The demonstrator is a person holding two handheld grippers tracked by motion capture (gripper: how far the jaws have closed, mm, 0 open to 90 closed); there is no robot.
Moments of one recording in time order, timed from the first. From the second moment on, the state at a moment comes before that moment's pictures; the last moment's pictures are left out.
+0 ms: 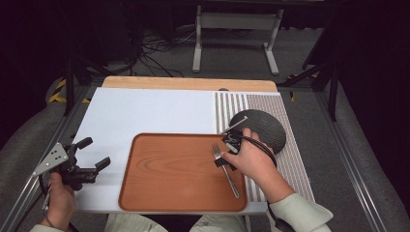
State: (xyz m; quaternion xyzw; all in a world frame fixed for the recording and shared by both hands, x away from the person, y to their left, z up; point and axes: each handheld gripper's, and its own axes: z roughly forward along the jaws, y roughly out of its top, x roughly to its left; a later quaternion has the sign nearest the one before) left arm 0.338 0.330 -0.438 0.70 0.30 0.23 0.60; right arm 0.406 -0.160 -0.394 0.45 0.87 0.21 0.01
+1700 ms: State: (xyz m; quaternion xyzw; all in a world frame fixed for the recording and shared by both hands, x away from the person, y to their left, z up) left arm 0.339 0.330 -0.438 0.70 0.30 0.24 0.60; right arm 0.434 -0.161 -0.438 0.26 0.91 0.30 0.11
